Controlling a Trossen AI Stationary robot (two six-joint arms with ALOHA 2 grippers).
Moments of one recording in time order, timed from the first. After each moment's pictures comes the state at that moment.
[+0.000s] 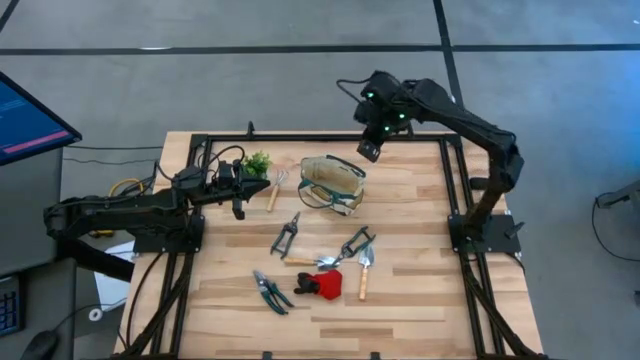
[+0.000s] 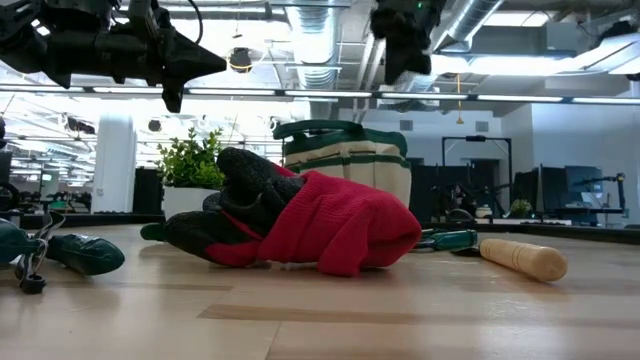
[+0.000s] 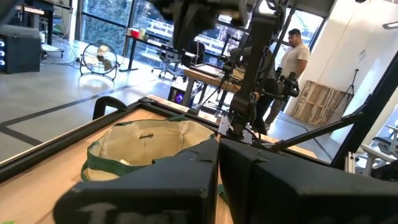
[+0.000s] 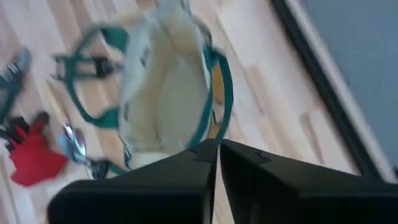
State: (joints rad) left arm 0.31 0.71 0.22 0.54 0.11 -0.30; right arm -0.51 1.73 1.93 -1.28 -0.16 -0.06
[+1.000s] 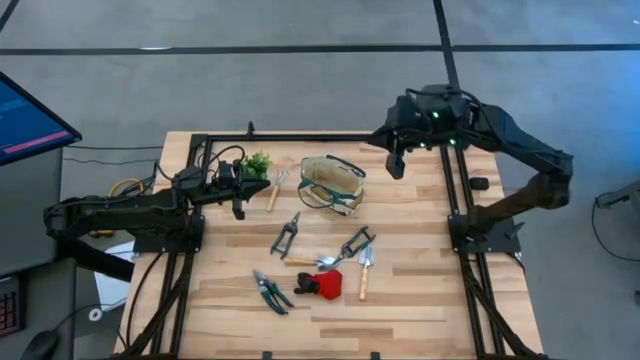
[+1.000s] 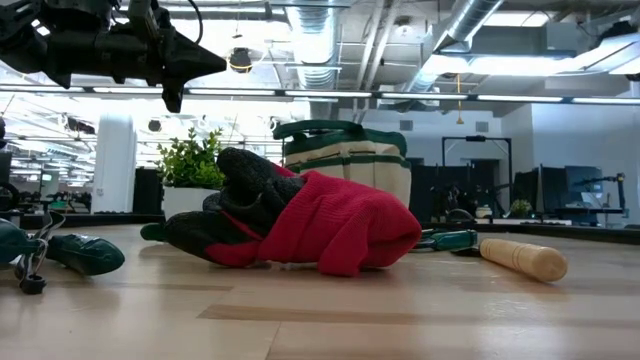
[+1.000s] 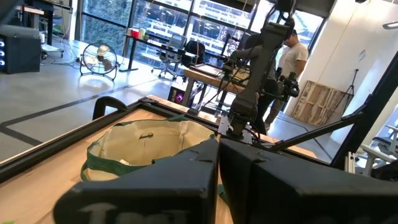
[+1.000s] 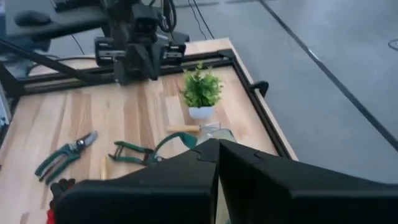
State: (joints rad) left arm 0.31 0.71 0.22 0.54 0.11 -0.30; right arm -0.25 1.33 1.72 -0.90 0.00 -0.04
